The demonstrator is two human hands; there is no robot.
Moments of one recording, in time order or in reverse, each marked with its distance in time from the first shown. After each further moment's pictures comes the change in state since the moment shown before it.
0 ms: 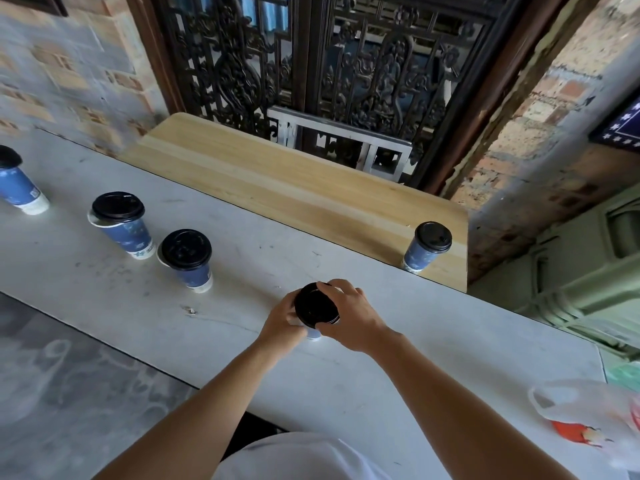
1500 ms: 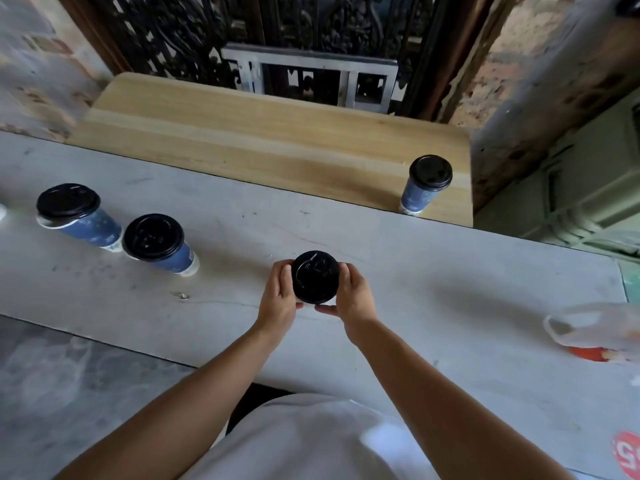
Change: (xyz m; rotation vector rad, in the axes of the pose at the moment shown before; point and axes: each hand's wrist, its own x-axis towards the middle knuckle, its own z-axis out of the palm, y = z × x) left_hand 0.010 0.002 0.025 -0.022 0.195 0.045; right_hand 0.007 0.009 0.057 1.304 0.317 0.547
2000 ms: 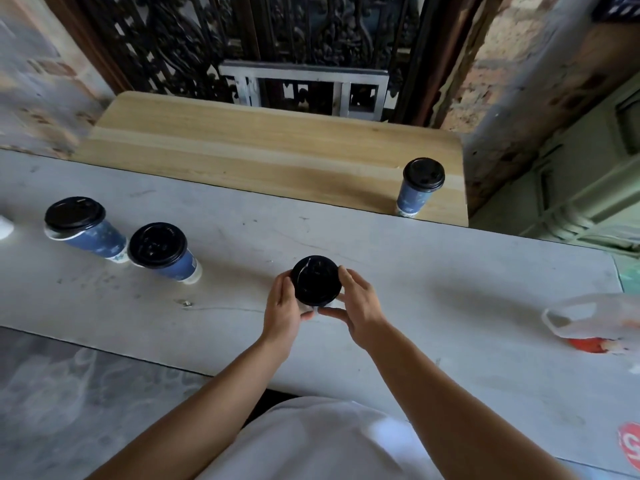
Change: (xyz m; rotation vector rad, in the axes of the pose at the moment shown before) left_hand -0.020 0.005 0.003 -0.197 0.050 -0.136; right_hand -0.006 0.005 -0.011 0.207 -0.091 0.064
